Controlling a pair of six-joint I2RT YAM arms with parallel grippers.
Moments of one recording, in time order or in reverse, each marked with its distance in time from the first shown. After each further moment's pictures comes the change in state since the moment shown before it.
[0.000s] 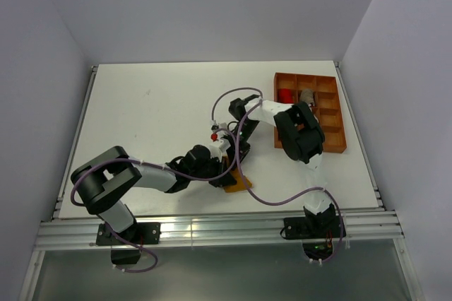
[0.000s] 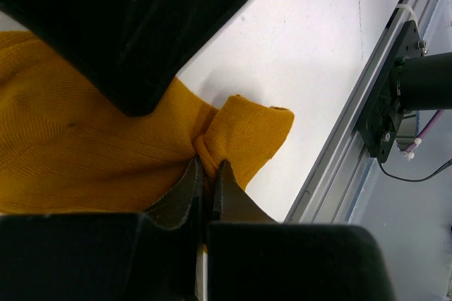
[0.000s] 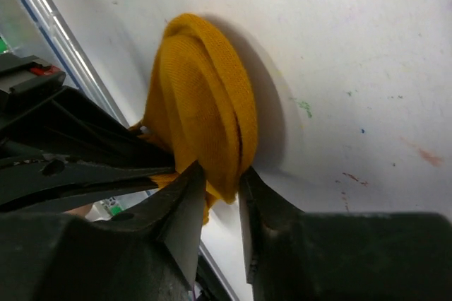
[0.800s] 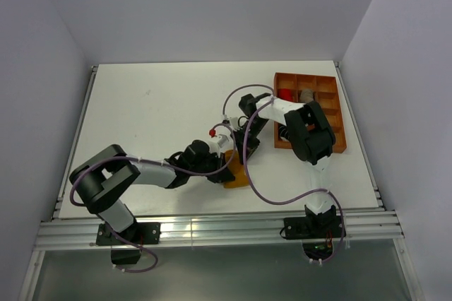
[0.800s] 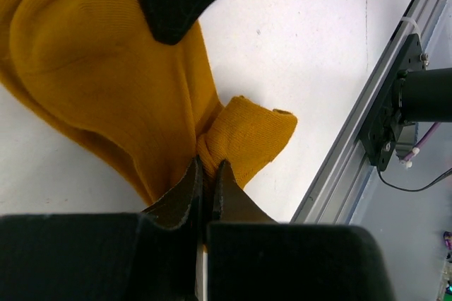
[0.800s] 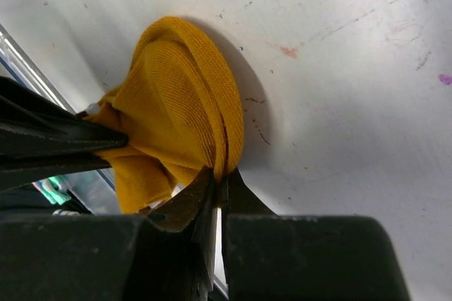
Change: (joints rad) left arm 0.042 -0.005 0.034 -0.063 0.020 0.003; right arm -0.083 -0.082 -0.091 0.099 0.130 0.083
